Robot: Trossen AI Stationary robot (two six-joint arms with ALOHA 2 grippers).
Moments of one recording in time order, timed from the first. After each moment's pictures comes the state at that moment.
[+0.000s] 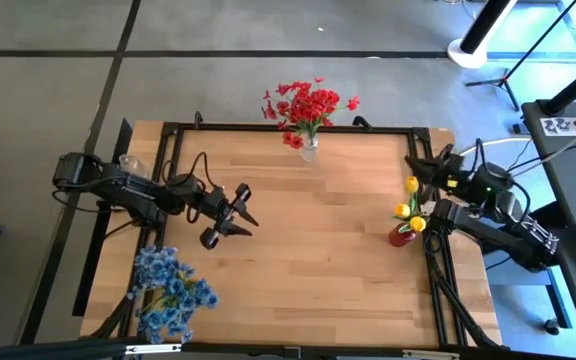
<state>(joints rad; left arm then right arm) 0.03 1.28 0.31 1.19 0.48 -0.15 -0.47 0.01 0.49 -0.44 0.03 0.04</state>
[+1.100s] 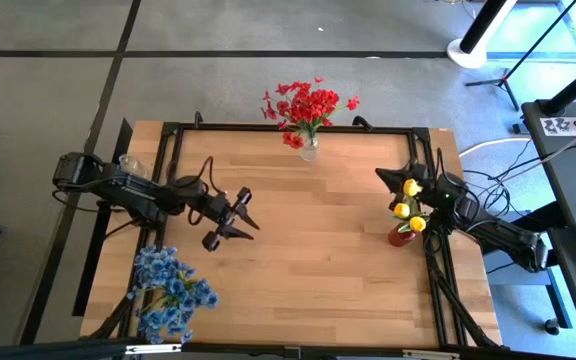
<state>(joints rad) 0.02 1.28 0.31 1.10 0.49 -0.07 -0.47 0.00 0.01 0.03 0.00 0.22</state>
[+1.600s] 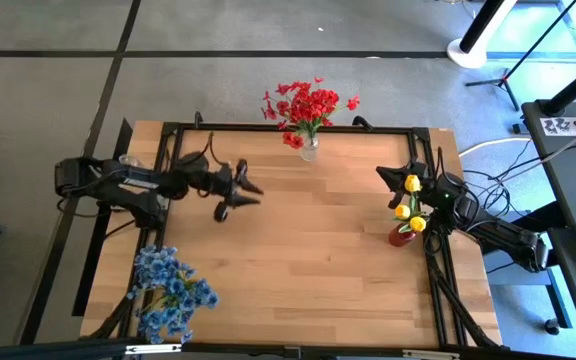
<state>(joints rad) 0.33 1.28 0.31 1.00 0.62 -0.10 -0.47 0.01 0.01 0.02 0.02 0.21</state>
